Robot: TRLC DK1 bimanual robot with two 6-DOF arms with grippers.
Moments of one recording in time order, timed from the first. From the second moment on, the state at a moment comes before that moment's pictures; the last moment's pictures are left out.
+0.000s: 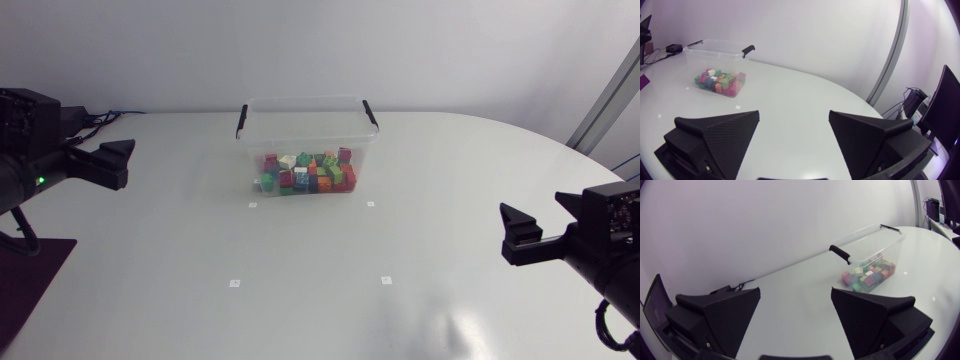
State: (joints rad) left arm 0.05 0.94 0.67 -0.05 0.06 0.40; right arm 0.05 0.53 0.34 -0.13 0.09 -0.21
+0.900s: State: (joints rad) left arm 0.08 0.53 0.32 -0.04 0.06 0.39; right arm -0.03 0.16 0.18 -0.21 0.10 -0.25
